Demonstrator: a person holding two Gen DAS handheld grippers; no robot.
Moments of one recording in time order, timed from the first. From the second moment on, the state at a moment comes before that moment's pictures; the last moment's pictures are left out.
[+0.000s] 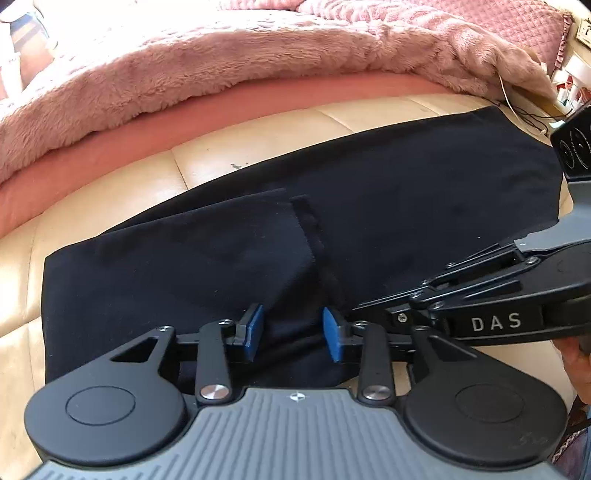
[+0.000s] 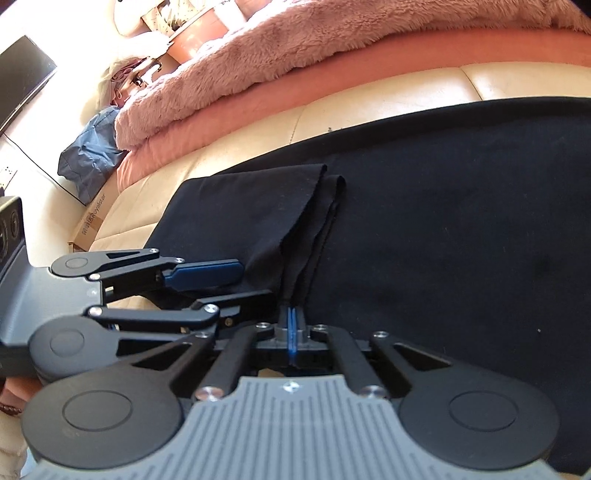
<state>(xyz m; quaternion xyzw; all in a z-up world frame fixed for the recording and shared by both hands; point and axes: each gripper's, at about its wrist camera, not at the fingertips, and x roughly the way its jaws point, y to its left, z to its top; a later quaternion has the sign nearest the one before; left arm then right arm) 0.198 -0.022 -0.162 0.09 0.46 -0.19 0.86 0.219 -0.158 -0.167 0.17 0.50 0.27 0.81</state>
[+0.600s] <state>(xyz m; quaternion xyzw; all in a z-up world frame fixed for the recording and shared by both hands) 0.224 0.027 -0.153 -0.13 0.49 -0.23 0.83 0.216 -0.155 -0.163 0.15 0.50 0.27 0.81</state>
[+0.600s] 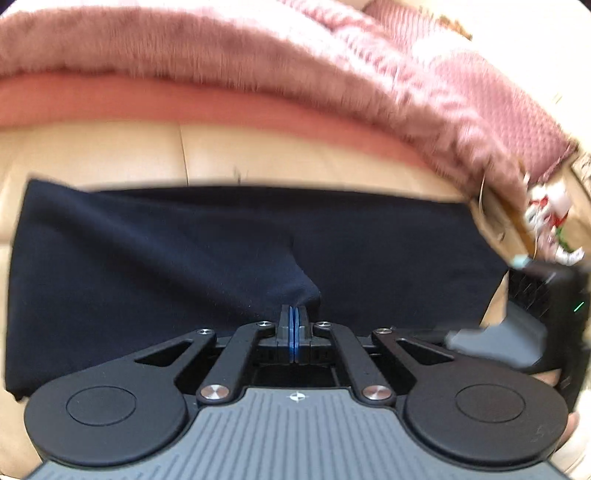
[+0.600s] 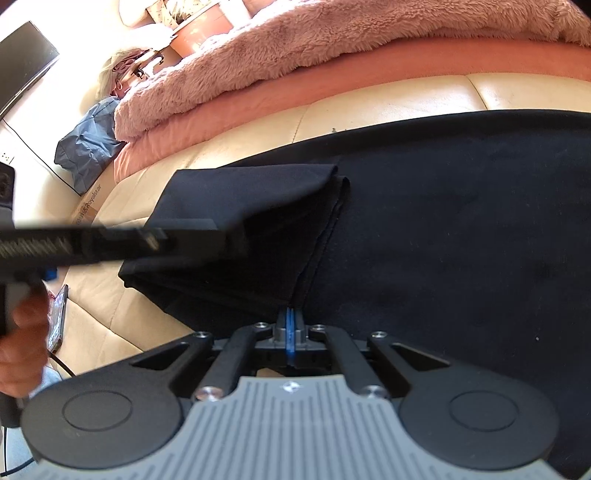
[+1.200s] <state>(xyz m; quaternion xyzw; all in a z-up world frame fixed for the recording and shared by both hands) 0.224 0.070 -0.153 -0.17 0.47 -0.15 0.85 0.238 -0.174 -0.151 0.23 0.49 0.23 0.81</state>
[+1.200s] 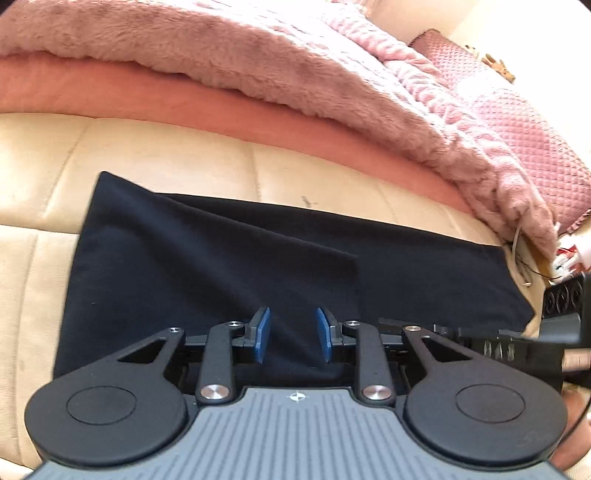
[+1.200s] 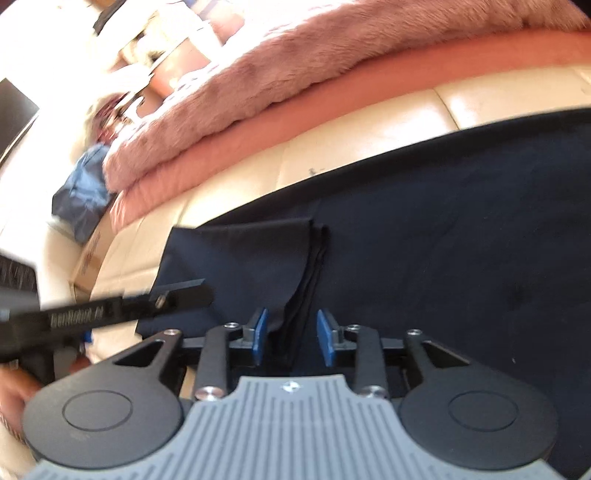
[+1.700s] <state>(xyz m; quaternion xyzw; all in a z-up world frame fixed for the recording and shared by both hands) 0.228 0.074 -0.171 -0.18 0.48 -0.16 0.84 0.276 -0.168 -0.180 0.33 0.49 0.22 0.78</state>
